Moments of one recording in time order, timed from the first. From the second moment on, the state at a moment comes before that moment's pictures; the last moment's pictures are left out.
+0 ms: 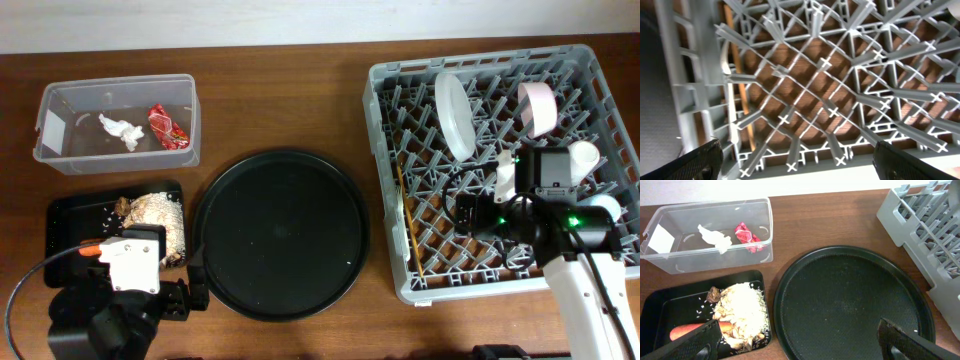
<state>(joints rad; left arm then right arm) 0.04 0.52 0.99 -1.03 0.12 0.07 -0.04 1.14 1.05 -1.08 -0.03 0.07</state>
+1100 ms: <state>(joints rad) 0.04 0.52 0.98 -1.03 0.12 0.07 0.00 0.03 0.42 -0.37 -0.01 0.07</state>
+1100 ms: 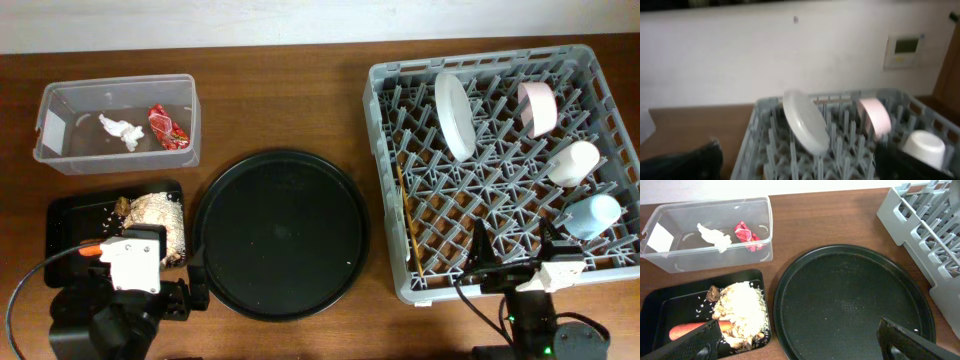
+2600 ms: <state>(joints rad) 0.04 0.52 0.98 -1.03 0.12 0.07 0.04 0.01 0.01 -0.07 -0.01 0.06</state>
